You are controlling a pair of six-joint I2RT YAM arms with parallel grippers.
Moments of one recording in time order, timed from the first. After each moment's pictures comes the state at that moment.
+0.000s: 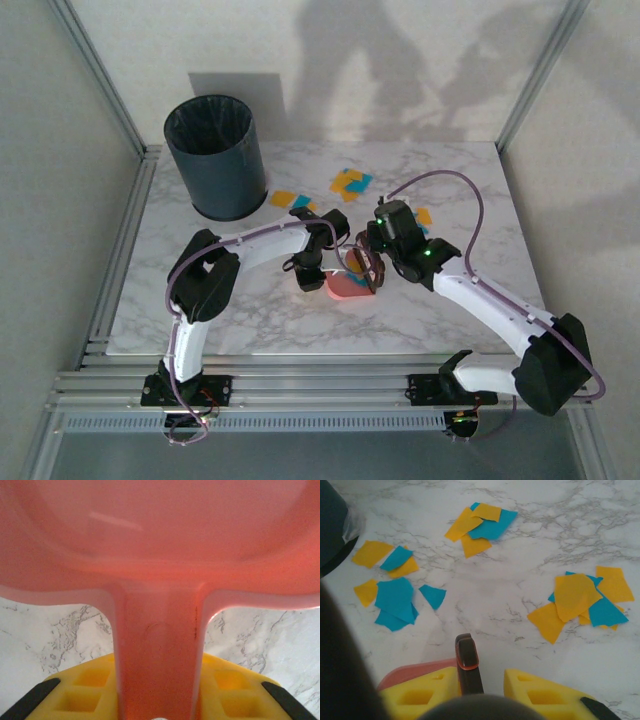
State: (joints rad) left arm -0.78 2.05 1.57 -1.11 0.00 0.47; right arm 0.66 1.24 0.95 -0.41 0.33 0.44
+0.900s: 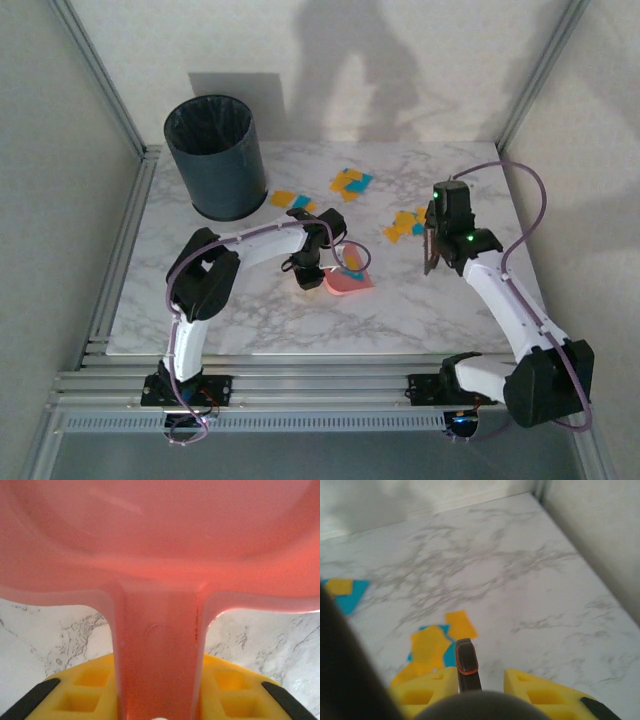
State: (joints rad) left arm -0.75 2.05 1.54 -1.05 -0.01 0.42; right arm 0.27 1.20 0.99 -0.43 0.48 0.34
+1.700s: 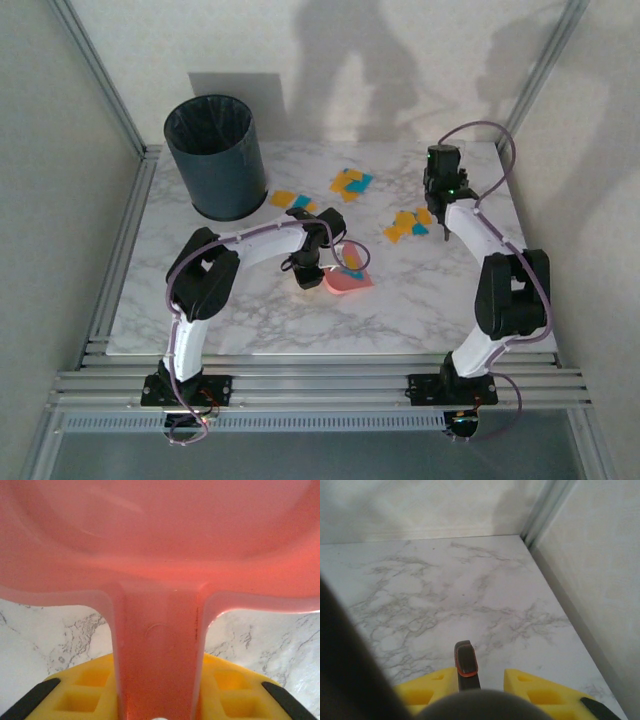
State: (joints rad) left arm -0.75 2.05 1.54 -1.05 -0.02 0.42; right arm 0.17 1.68 1.25 -0.16 0.52 0.05
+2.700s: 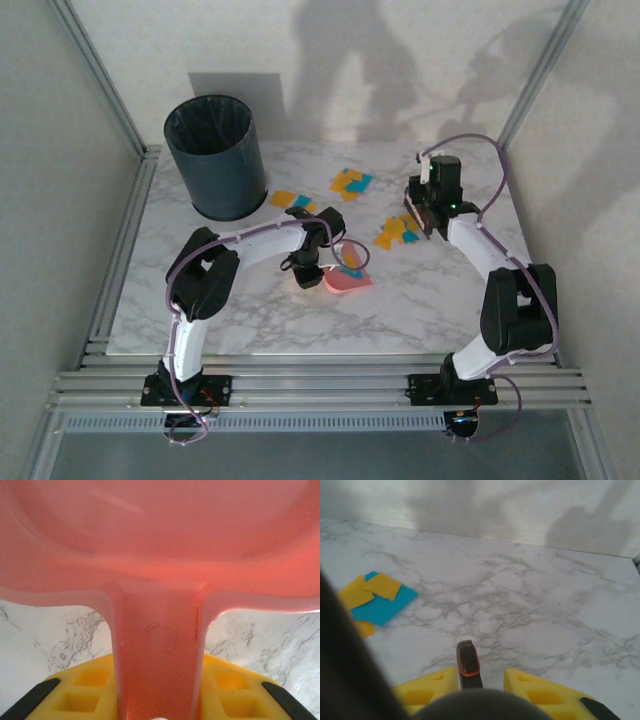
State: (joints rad) left arm -0.74 2.05 1.54 -1.06 -0.02 0.41; right arm 0.19 1.56 1.10 -0.07 0.10 -0.06
